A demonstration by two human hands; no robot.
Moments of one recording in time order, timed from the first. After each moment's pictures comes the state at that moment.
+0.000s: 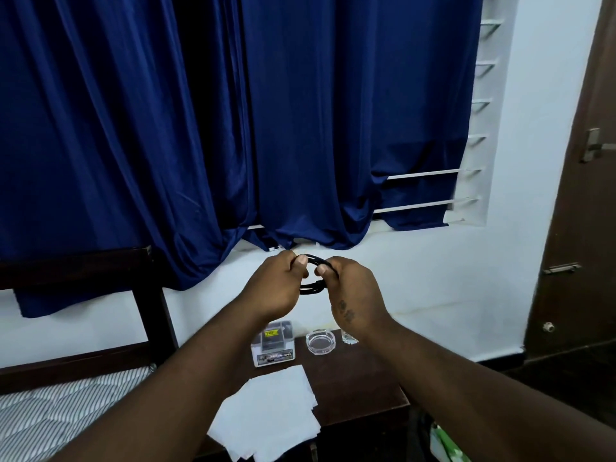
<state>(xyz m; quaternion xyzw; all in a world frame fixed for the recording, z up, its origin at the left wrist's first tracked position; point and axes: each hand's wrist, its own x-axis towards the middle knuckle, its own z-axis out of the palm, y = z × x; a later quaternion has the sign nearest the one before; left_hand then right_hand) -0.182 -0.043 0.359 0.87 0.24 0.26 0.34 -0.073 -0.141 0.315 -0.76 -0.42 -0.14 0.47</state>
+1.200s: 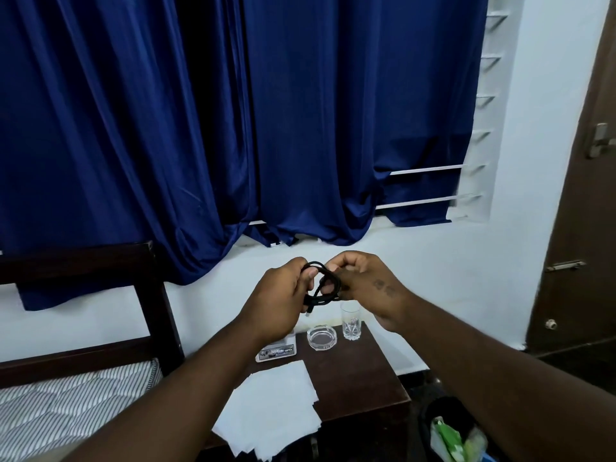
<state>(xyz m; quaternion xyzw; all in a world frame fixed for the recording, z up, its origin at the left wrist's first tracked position) -0.183 -0.037 0.328 0.90 0.13 0.30 0.28 -0.051 -0.161 0.326 -0.62 -0.39 0.21 0.65</state>
